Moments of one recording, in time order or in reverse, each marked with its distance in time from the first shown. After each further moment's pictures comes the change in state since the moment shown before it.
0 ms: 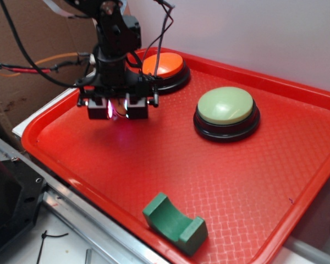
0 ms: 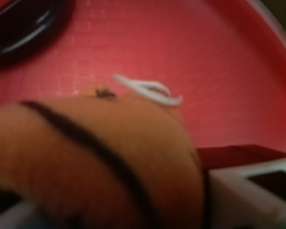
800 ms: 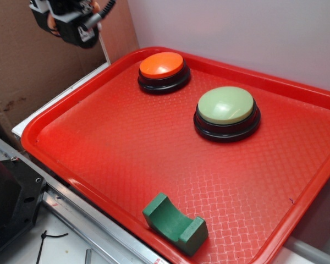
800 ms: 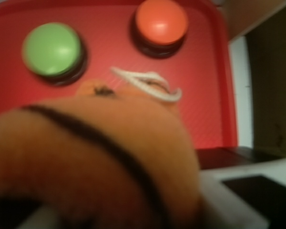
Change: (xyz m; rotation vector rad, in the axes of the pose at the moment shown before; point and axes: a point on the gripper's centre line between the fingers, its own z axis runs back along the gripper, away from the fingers) arm -0.047 0.034 0.154 -0.224 0.014 -0.697
